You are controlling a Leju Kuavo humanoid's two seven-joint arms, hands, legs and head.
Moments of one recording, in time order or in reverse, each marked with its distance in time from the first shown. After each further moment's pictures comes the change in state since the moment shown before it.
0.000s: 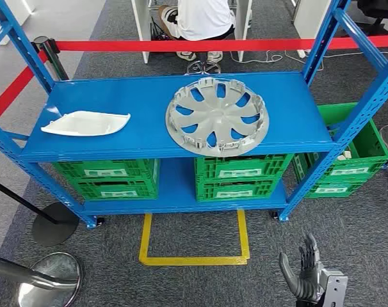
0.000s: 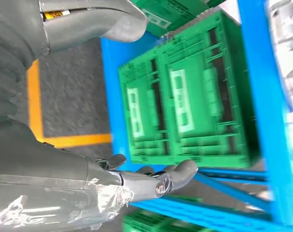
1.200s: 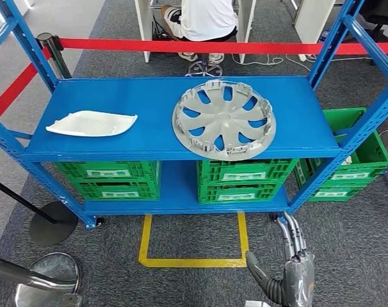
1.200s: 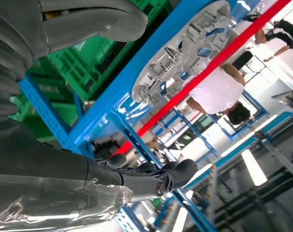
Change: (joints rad) left arm -0.052 0.004 0.057 0.048 -0.365 0.034 0.027; right arm 0.206 -0.010 0.367 -0.527 0.756 -0.650 -0.016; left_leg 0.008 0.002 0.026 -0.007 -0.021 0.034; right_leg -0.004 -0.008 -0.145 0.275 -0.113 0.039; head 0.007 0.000
